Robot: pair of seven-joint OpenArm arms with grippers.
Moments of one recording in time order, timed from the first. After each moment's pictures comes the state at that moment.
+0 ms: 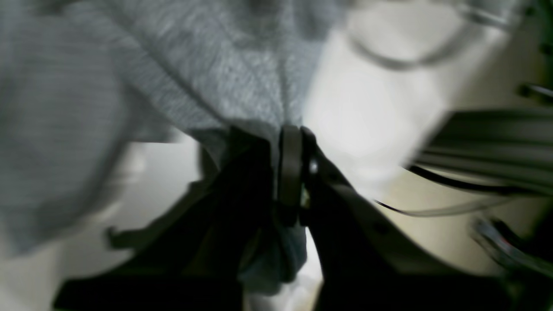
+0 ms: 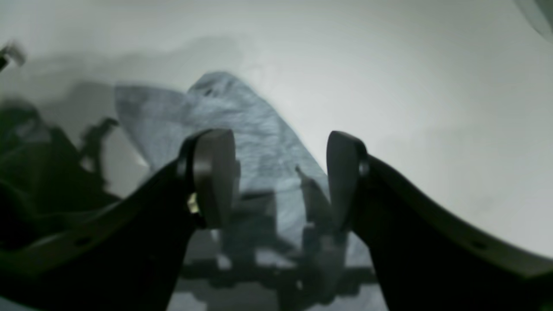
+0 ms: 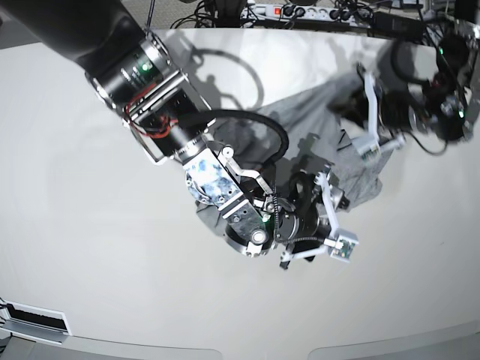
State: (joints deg) left arm 11.1 -34.8 7.7 95.4 -47.8 -43.7 60.0; right arm 30.1 -10.0 -37.1 57.0 4.4 31.3 -31.0
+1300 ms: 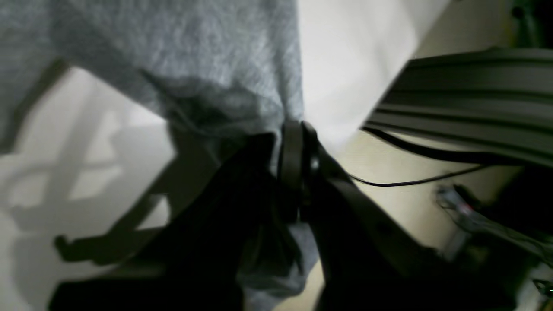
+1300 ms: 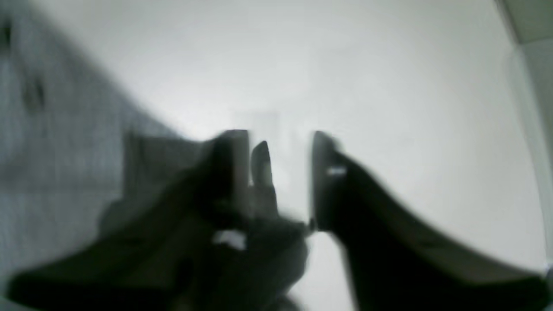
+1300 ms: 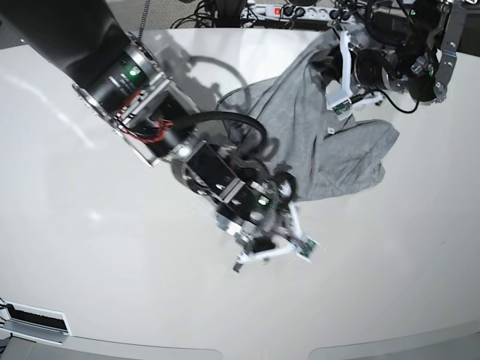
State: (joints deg) left arm 18.0 -29.1 7.6 95.4 -35.5 -43.8 57.0; right arm 29.4 -4.8 -43.6 51.9 -7.4 10.5 -33.0
